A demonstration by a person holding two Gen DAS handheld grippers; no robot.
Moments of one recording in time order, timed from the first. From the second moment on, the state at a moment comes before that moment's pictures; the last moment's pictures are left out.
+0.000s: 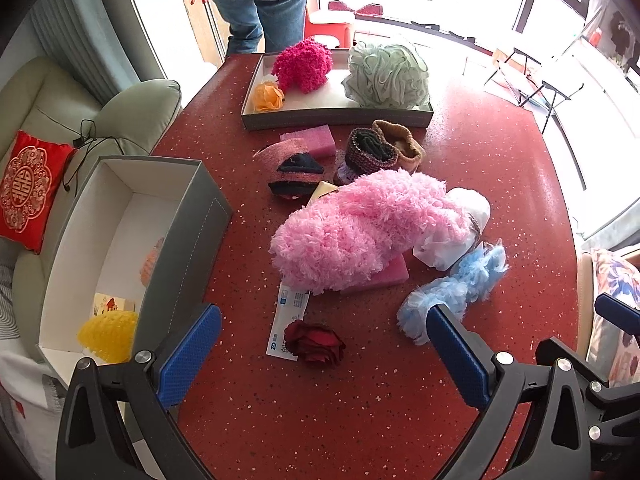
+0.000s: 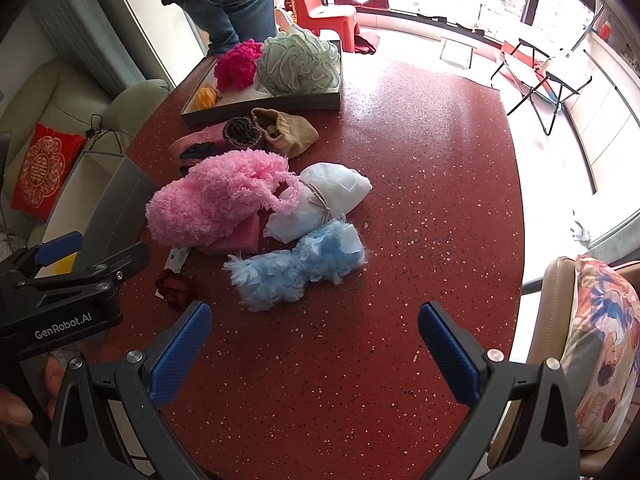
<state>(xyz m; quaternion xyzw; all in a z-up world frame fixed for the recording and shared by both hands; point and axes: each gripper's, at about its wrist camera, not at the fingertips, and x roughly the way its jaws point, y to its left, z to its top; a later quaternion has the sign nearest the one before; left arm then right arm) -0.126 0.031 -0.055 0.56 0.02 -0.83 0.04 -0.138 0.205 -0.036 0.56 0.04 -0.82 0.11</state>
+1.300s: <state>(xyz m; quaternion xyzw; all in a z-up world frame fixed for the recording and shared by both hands) -0.212 0.046 -0.130 0.60 -0.06 -0.78 -0.16 -0.188 0.164 -0.158 0.63 -0.09 -0.77 0.04</state>
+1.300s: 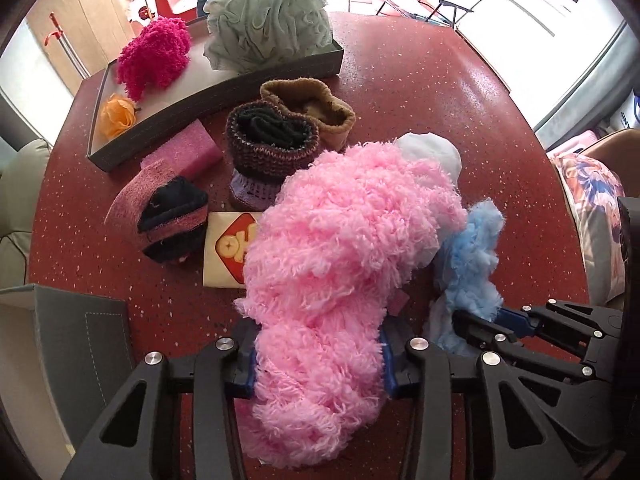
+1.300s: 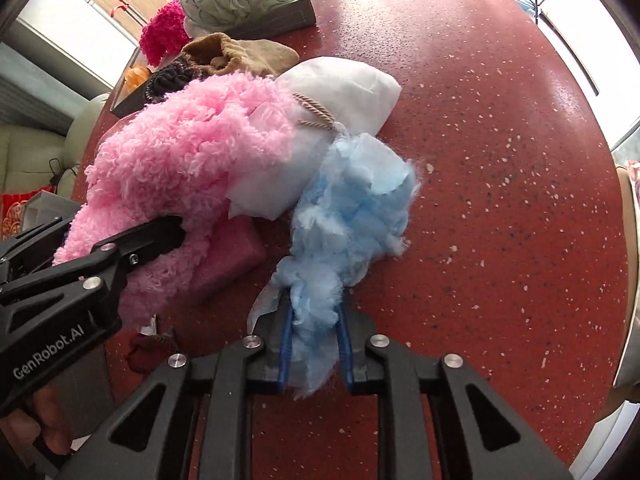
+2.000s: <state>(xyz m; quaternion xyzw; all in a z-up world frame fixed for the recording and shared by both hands) -0.079 0.075 -0.144 0.65 0.00 -0.75 -0.13 -0.098 0.185 -0.131 0.65 0.11 -0.75 0.04</state>
